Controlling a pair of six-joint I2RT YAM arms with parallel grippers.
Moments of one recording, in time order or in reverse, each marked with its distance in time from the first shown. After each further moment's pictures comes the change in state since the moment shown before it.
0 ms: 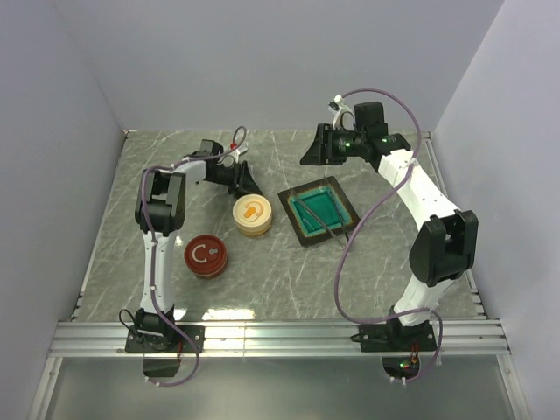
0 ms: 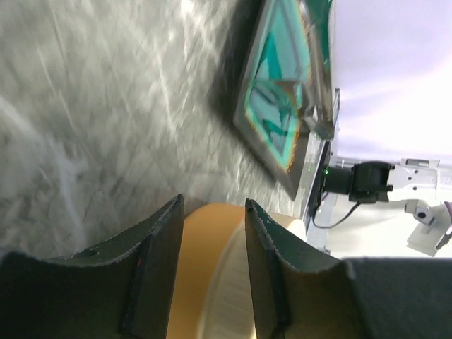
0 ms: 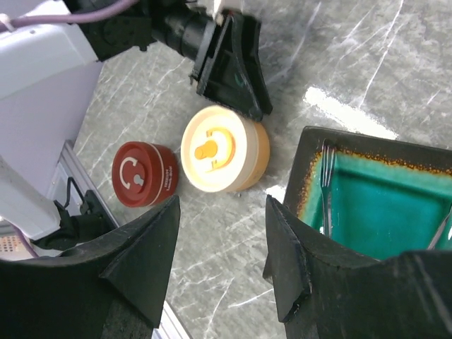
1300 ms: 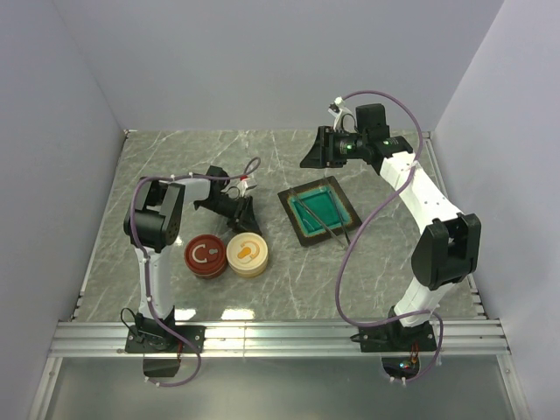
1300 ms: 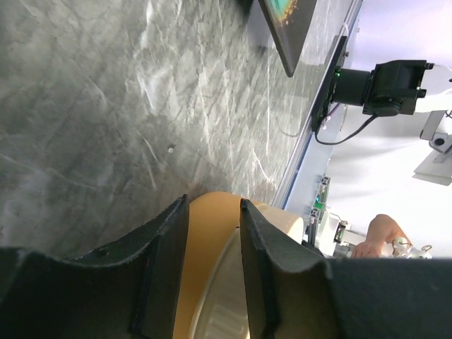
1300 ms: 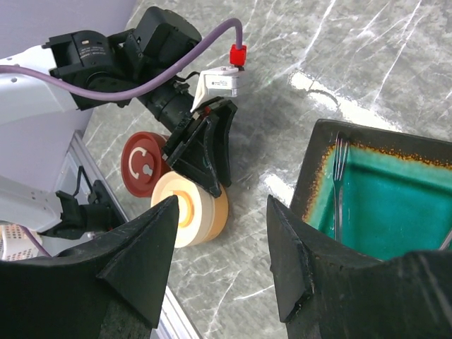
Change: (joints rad) left arm -0.093 -0.267 -0.431 -0.201 -0.037 0.272; right arm -0.002 -0.034 -0.034 -0.002 -0.040 -0.006
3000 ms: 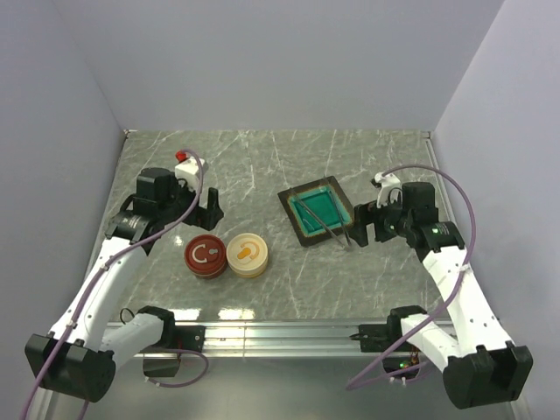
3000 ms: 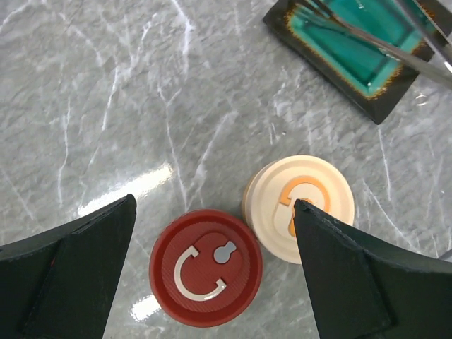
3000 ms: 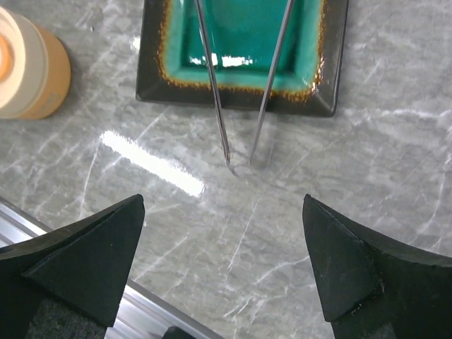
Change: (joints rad) left arm 0.021 -1.124 -0.342 0.077 -0.805 -0.031; right arm -0.143 -0.754 -0.693 -0.194 0.334 -0.378
